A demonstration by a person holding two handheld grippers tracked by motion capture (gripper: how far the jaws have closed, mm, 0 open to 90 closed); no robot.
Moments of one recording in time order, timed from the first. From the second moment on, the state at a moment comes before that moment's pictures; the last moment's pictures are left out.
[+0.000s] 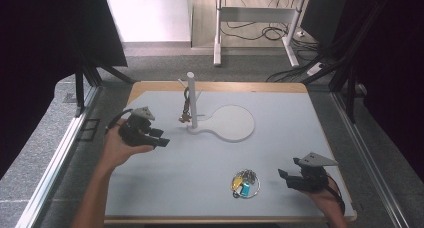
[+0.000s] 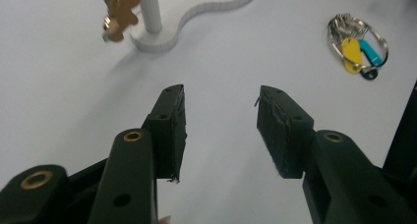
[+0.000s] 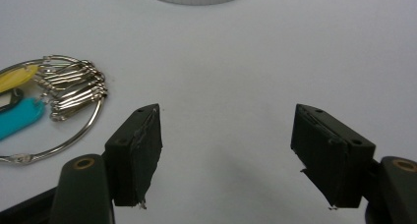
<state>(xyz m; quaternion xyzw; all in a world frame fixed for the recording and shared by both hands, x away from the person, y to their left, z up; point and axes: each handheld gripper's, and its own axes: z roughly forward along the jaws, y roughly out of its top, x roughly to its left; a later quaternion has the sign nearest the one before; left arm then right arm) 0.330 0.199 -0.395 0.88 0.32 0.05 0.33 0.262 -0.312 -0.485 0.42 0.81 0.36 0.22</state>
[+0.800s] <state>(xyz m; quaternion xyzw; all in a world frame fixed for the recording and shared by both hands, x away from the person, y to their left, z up) 0.282 0.193 -0.454 0.90 0.32 0.04 0.29 0.269 -0.283 -0.469 0.35 0.86 0.34 0.16</state>
